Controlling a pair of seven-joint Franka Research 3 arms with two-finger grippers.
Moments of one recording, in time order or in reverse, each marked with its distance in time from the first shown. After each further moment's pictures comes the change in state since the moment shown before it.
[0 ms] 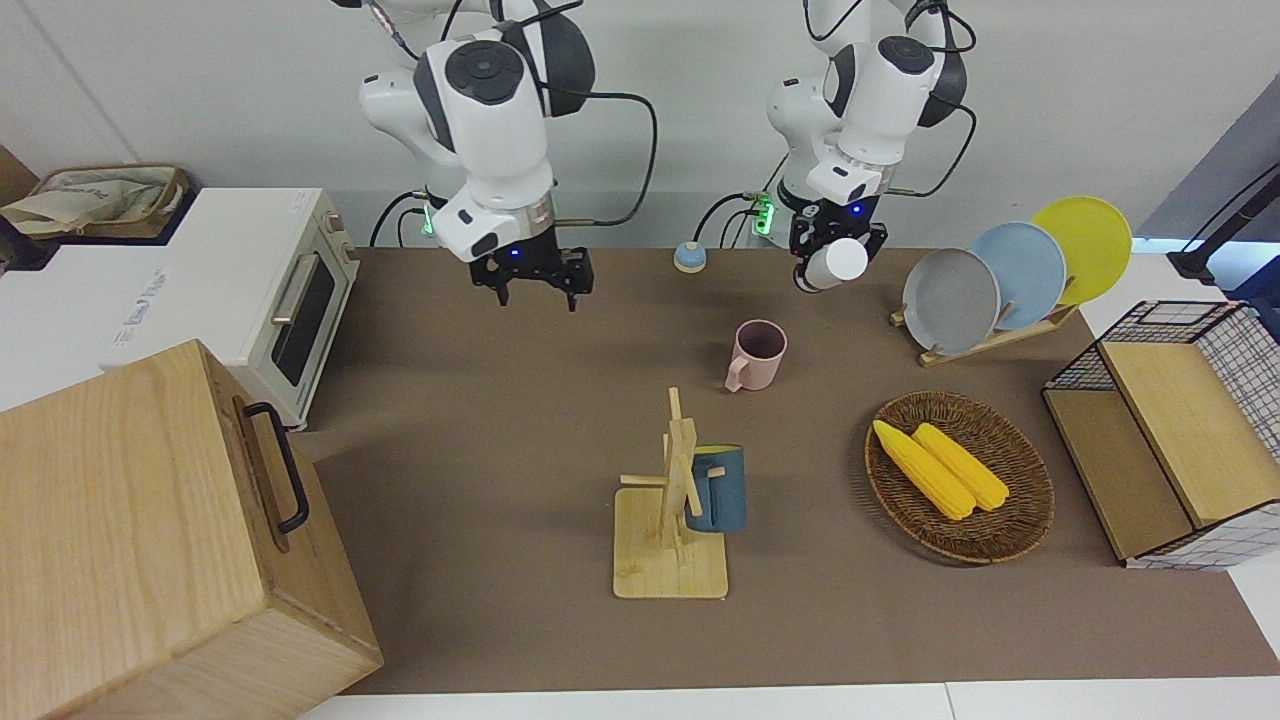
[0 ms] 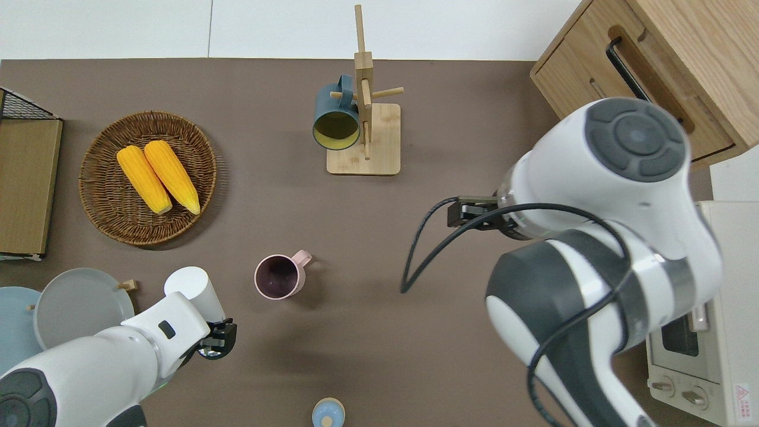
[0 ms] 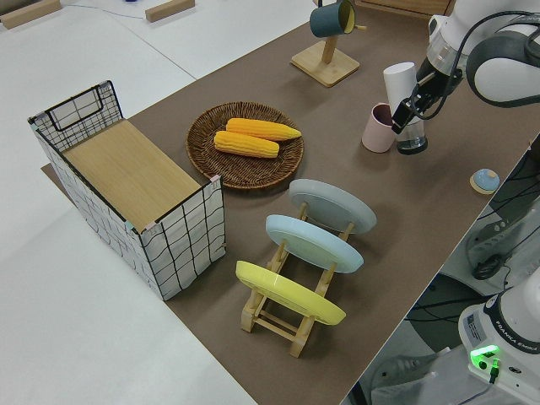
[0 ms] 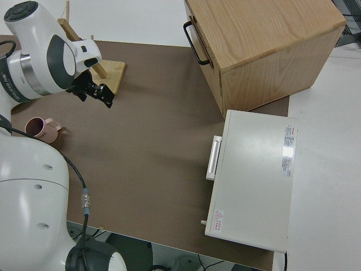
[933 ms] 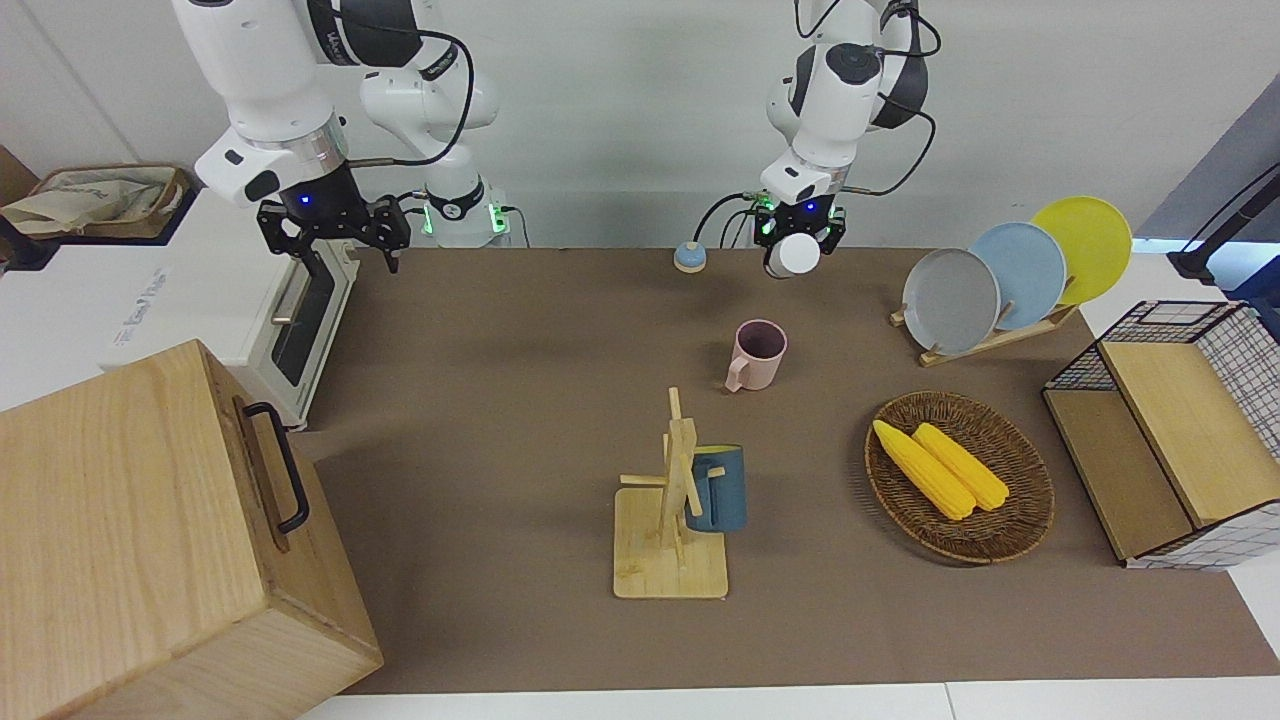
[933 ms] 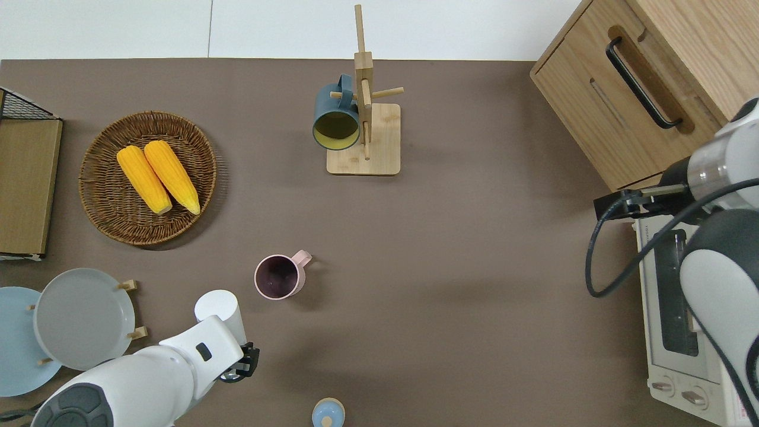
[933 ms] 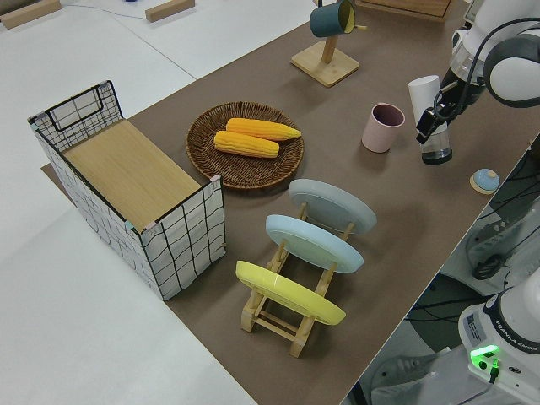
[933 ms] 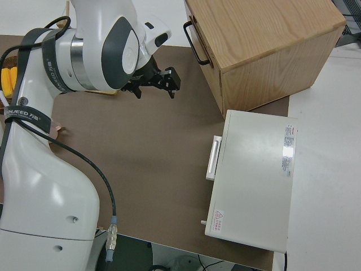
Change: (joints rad) left arm -0.072 -0.024 -0.065 -0.055 -0.019 -0.052 -0.038; right arm -0.138 -0.148 -0.175 -0.002 -0.041 -0.117 -0.502
